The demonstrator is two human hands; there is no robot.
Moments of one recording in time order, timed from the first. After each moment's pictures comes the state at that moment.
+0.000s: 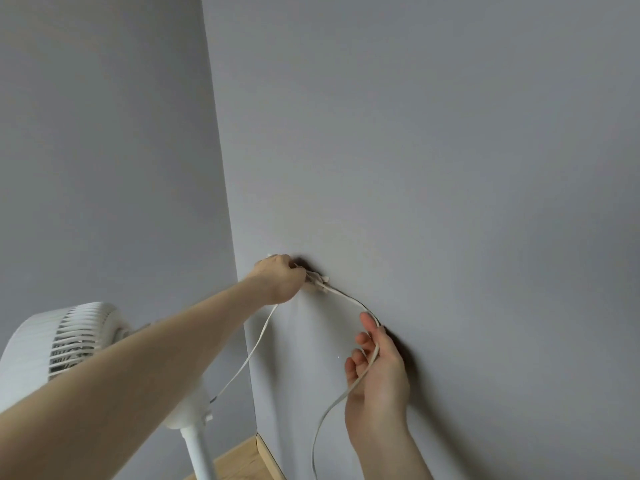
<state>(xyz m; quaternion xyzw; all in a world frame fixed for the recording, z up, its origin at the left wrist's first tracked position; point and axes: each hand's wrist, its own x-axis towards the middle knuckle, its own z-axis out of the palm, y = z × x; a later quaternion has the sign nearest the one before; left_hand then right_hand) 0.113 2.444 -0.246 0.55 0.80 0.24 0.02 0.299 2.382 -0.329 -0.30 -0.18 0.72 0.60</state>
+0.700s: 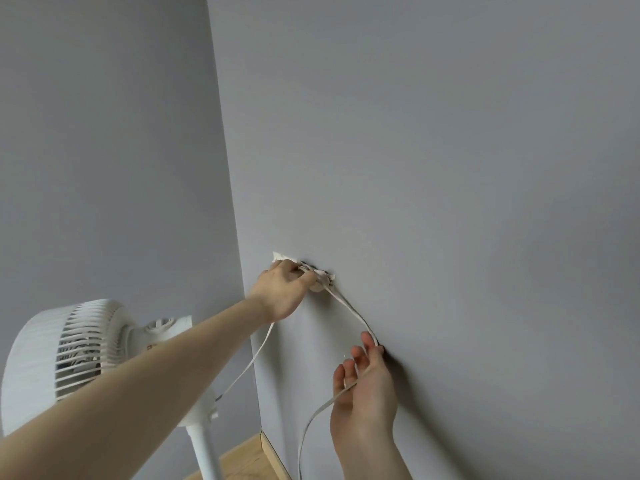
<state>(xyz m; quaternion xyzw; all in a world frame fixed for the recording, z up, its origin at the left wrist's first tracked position) 0.115 2.435 -0.274 0.54 0.76 0.36 0.07 0.275 2.388 -0.358 -0.30 -0.09 0.74 0.59</state>
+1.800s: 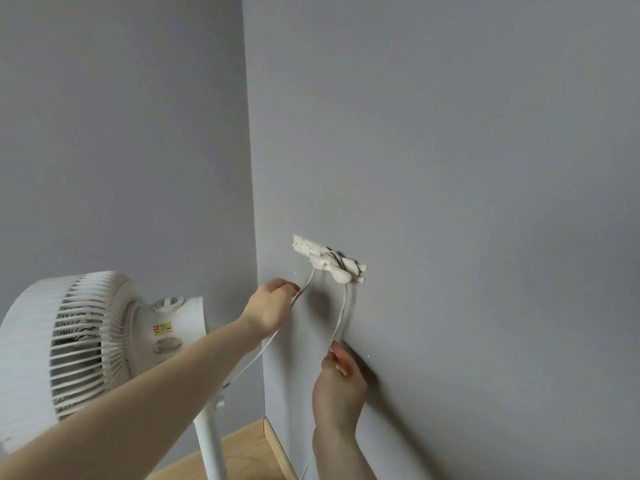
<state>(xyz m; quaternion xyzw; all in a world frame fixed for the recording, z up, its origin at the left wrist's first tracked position) 0.060 2.431 -0.334 0.42 0.71 0.51 0.22 0.187 2.418 -0.424 -0.47 -0.35 0.60 0.55</state>
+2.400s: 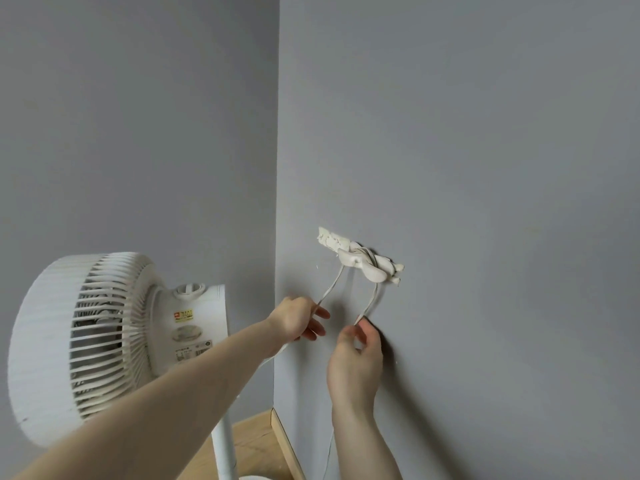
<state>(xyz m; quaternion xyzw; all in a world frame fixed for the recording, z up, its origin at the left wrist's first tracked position) 0.044 2.442 -0.364 0.39 0.72 0.45 0.35 0.168 2.434 -0.399 -0.46 -0.47 0.52 0.54</state>
